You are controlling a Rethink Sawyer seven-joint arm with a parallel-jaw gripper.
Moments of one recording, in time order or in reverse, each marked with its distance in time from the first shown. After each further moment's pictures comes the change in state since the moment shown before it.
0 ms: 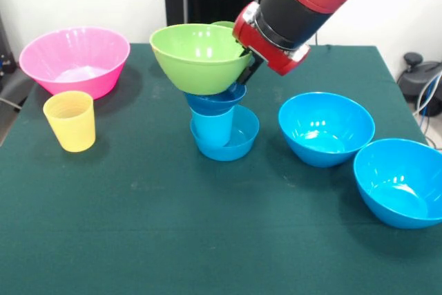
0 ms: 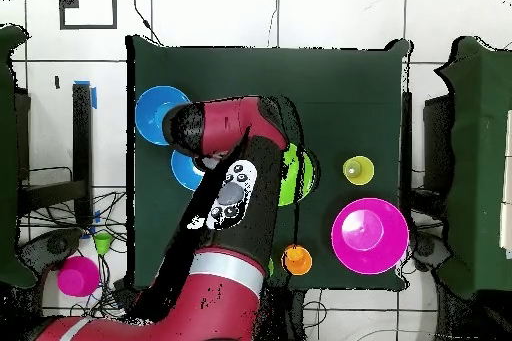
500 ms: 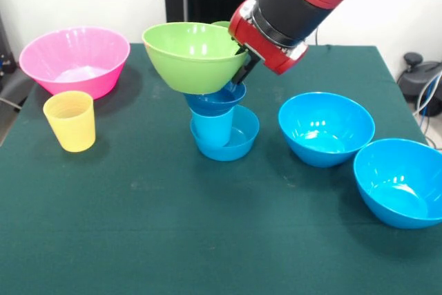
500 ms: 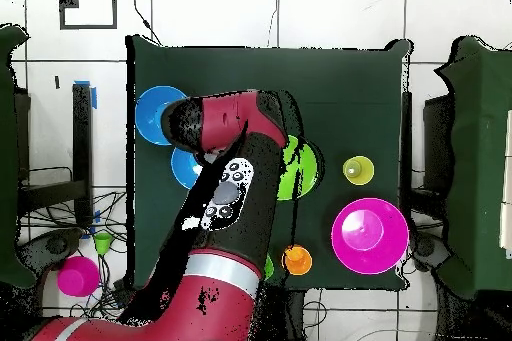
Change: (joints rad) arm 0.010 0.008 -0.026 -0.032 0.000 0.000 0.000
